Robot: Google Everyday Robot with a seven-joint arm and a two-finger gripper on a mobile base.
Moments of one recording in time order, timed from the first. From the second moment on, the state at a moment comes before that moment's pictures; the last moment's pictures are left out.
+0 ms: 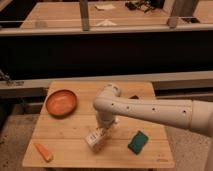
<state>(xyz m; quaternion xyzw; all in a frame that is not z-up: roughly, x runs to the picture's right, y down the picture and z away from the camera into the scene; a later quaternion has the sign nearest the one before) -0.003 0.188 0.744 -0.31 -0.14 -0.28 0.90</state>
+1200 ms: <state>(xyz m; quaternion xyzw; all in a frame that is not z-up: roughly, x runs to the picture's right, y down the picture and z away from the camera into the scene) -0.026 0.122 0.758 -0.30 -0.13 -0.30 0.90</state>
